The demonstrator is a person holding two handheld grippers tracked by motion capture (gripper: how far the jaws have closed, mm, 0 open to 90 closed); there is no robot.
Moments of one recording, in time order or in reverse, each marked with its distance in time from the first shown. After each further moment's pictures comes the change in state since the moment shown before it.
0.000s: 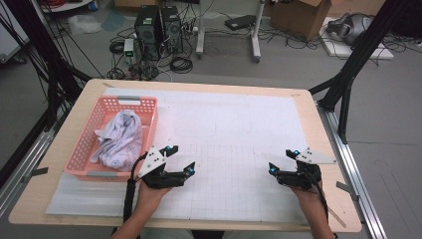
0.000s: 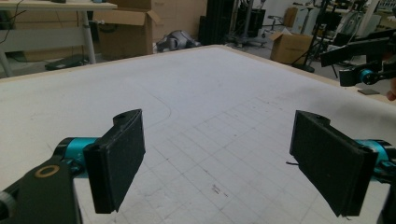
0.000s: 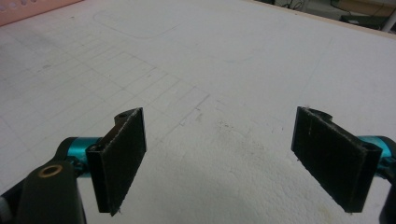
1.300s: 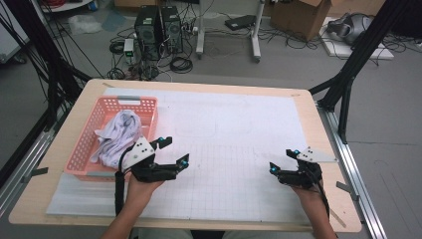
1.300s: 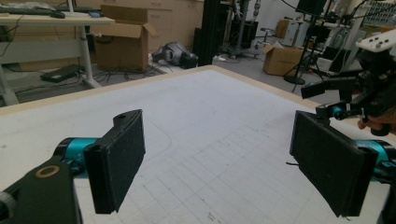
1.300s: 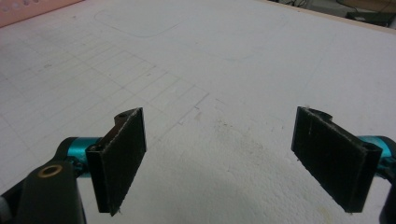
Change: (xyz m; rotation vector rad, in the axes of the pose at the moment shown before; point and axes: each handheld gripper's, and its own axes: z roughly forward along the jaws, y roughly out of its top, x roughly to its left) left arm 0.010 0.052 -0.029 -0.047 -0.011 -0.026; right arm -0.004 0.000 0.001 0.009 0.018 0.008
